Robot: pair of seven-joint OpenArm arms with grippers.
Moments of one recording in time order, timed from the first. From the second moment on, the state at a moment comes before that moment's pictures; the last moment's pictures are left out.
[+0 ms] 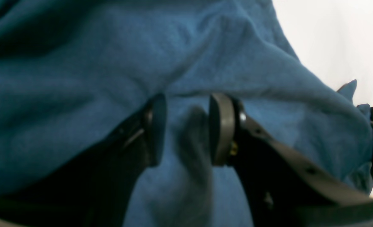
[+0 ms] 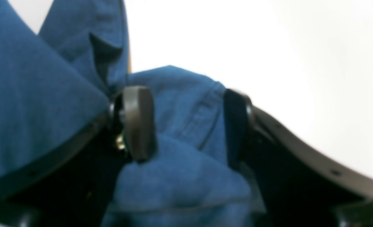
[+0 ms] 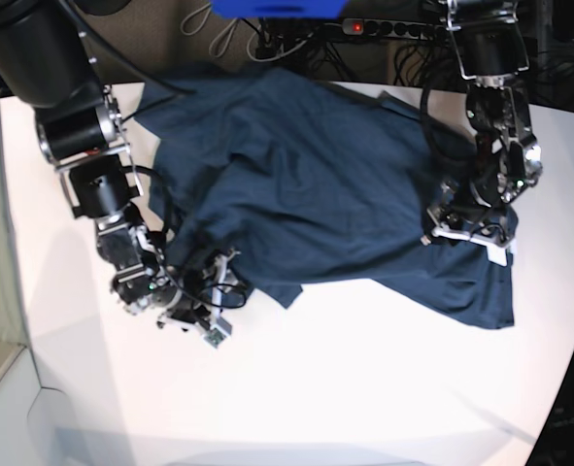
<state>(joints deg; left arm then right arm) -1.8 -9.3 -15.5 78.5 -36.4 4.8 47.3 34.8 8.7 -19.4 38.2 -0.3 35.4 -19.3</state>
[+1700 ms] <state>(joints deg) -3.6 -8.5 -15.9 89.9 -38.4 6.3 50.2 45.1 18.2 -13.0 35.9 -0.2 19.9 -21.9</state>
